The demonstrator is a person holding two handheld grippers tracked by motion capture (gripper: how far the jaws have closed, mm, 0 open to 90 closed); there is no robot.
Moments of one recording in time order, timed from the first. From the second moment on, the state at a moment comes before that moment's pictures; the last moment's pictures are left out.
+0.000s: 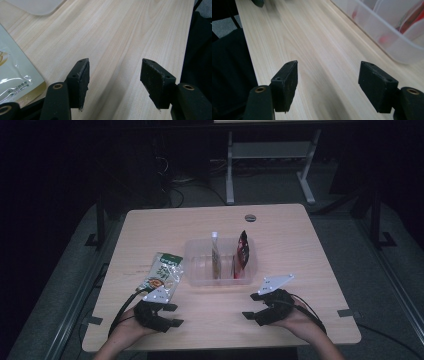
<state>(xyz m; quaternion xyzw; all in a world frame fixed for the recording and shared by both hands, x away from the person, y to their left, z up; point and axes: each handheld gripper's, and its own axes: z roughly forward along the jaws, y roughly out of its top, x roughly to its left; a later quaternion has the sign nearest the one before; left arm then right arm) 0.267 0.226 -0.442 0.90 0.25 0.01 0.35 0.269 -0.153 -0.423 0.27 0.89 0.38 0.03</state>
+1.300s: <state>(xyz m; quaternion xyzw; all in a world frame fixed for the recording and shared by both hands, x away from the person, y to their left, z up) 0.359 0.289 -0.436 0.83 0.44 0.14 0.30 0.273 -0.154 -0.432 0.28 0.89 0.36 0.04</state>
